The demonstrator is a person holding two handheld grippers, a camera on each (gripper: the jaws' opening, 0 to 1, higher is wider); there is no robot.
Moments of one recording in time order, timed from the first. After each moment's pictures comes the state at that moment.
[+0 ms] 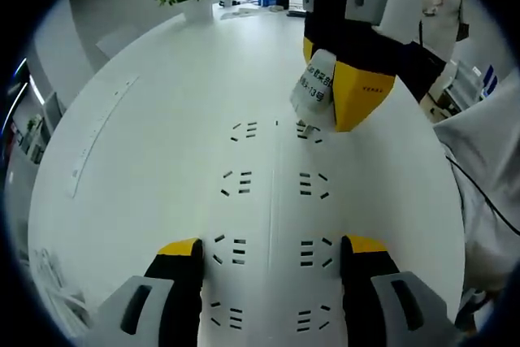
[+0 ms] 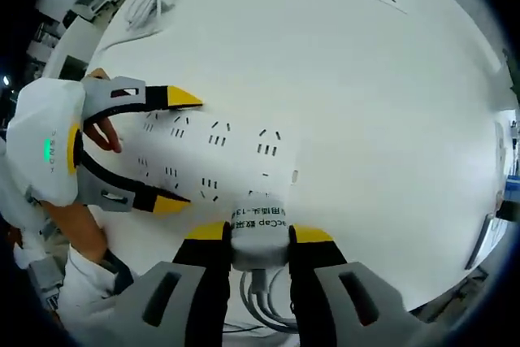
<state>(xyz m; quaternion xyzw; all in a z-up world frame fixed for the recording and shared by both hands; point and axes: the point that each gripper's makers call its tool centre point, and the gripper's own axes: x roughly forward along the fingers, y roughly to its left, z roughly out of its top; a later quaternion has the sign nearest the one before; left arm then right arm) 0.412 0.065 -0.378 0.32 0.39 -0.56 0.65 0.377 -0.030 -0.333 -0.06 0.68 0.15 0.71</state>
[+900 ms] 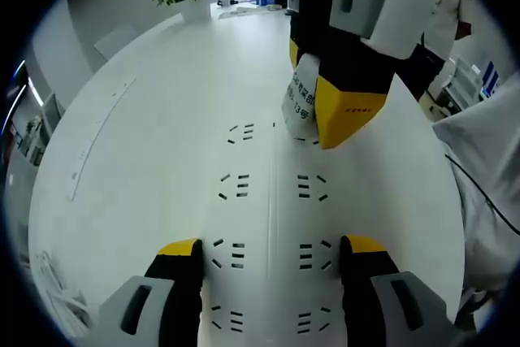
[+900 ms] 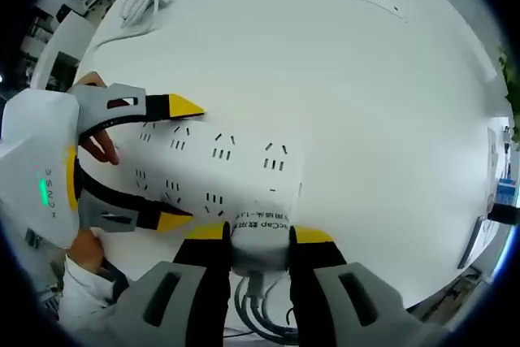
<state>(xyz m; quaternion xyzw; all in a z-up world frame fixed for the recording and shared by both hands) 0.410 0.060 -0.377 0.33 0.39 -0.57 0.65 0.399 -0.018 -0.333 -0.08 0.68 0.12 0.72</state>
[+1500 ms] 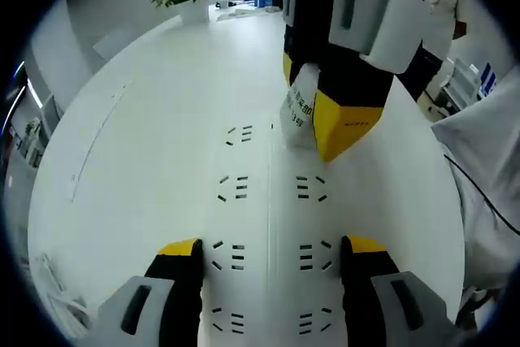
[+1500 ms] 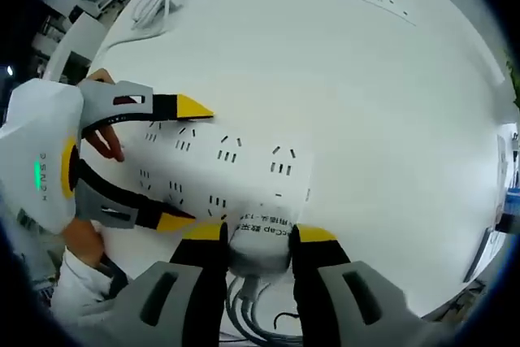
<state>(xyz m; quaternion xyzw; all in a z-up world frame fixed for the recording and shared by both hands) 0.411 0.061 -0.376 0.33 0.39 -0.57 0.65 0.392 -0.020 -0.341 -0.08 0.67 0.19 0.72</state>
